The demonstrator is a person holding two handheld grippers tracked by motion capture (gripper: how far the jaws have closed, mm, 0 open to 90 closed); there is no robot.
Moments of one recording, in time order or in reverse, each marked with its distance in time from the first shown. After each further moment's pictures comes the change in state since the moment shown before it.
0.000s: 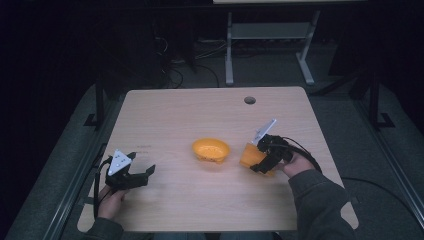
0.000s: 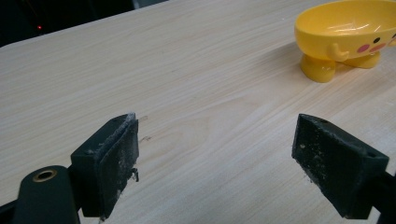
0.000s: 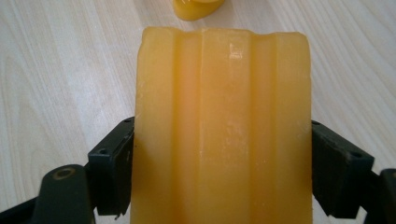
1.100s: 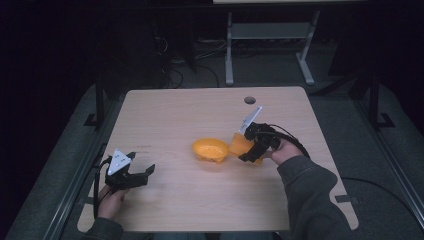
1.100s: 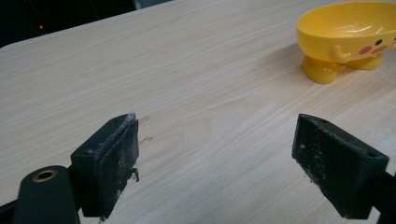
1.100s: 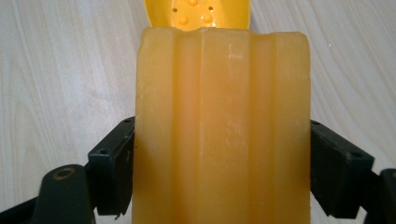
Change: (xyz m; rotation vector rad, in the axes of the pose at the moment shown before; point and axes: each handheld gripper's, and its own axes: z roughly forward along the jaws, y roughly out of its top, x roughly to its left) left arm 0.001 0.000 0.000 -0.002 0.004 -0.010; right arm -0.008 0.049 -0.003 -0.011 0.011 -0.077
